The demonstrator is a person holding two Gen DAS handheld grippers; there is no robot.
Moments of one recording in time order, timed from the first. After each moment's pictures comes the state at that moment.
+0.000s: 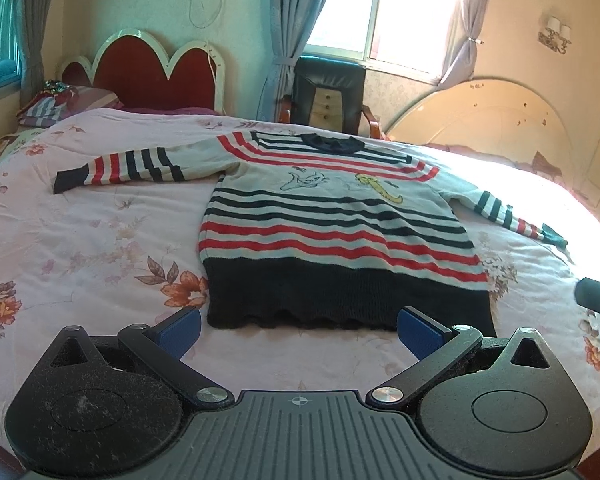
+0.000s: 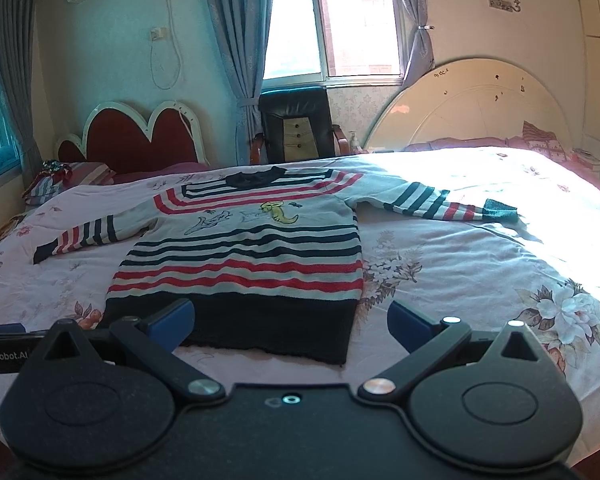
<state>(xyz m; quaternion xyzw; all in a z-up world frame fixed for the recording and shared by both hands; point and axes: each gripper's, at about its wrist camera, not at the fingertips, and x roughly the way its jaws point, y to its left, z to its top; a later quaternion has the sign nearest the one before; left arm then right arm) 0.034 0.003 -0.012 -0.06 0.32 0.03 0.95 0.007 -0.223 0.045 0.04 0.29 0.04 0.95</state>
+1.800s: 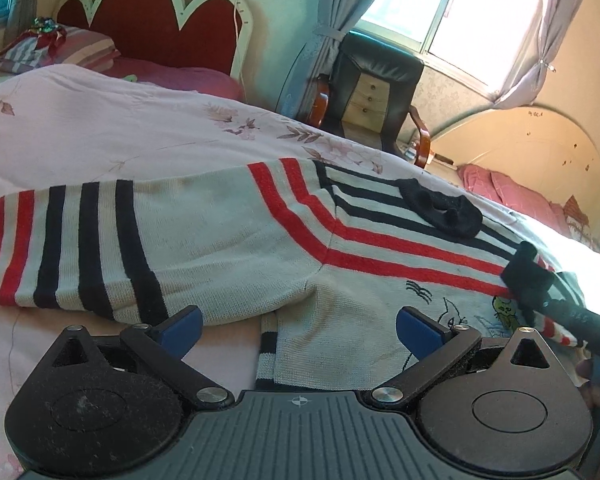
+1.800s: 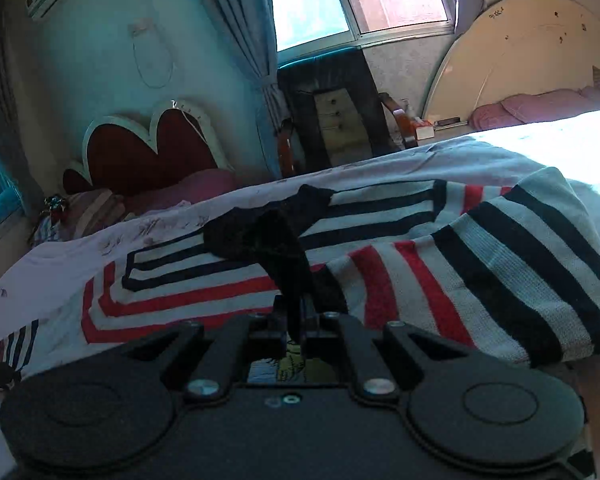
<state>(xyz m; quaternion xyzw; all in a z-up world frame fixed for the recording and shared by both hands) 0.397 0.149 -0.075 -0.15 0.36 0.02 0.92 0.425 -0.158 -0.086 0.12 0.32 0.12 0.93</state>
